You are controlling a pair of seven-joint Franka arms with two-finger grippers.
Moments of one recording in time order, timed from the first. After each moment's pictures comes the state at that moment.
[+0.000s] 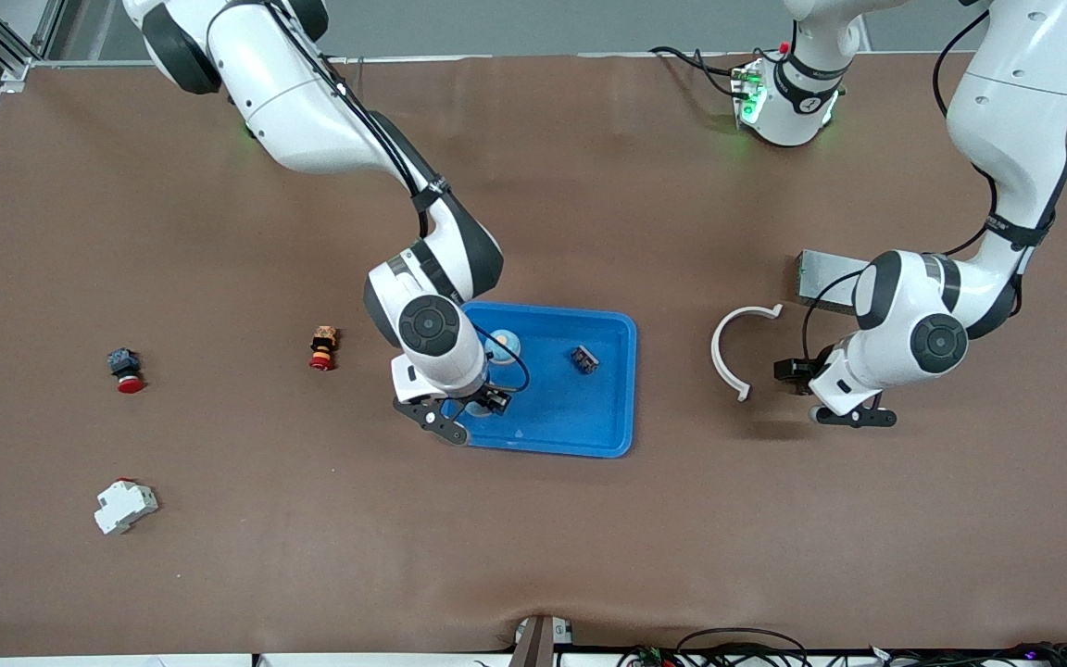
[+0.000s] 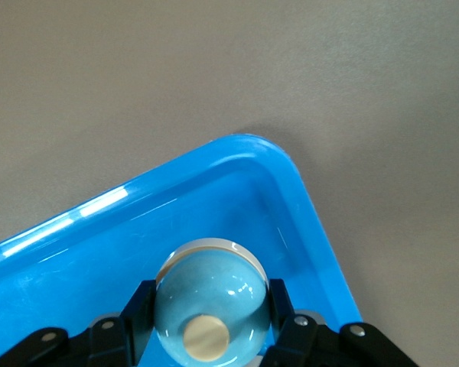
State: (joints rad) left arm 0.23 0.57 -0.33 -1.95 0.17 2.33 -0.14; right arm 0.60 0.86 -0.01 -1.28 0.05 2.17 1.09
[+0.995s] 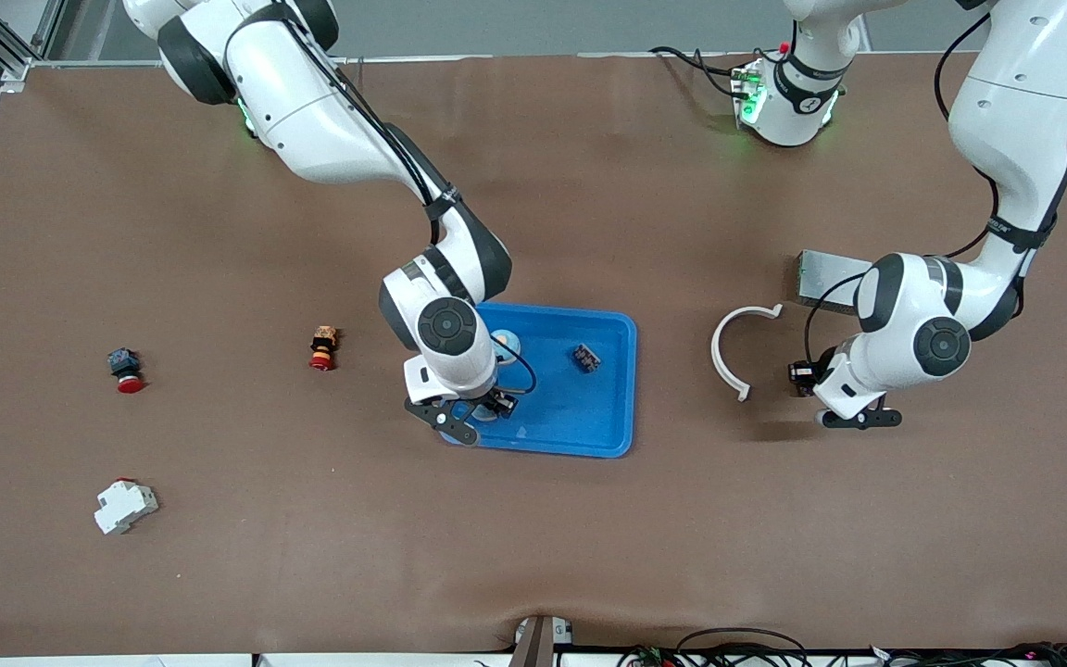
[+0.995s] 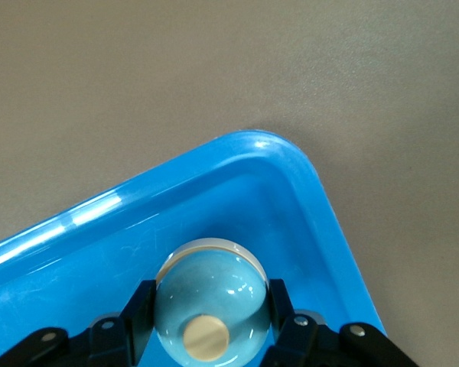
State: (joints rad) left arm 0.24 0.58 -0.33 -1.94 0.17 2.33 -0.22; right arm 0.62 0.91 -0.02 -1.27 0.00 2.21 1.13
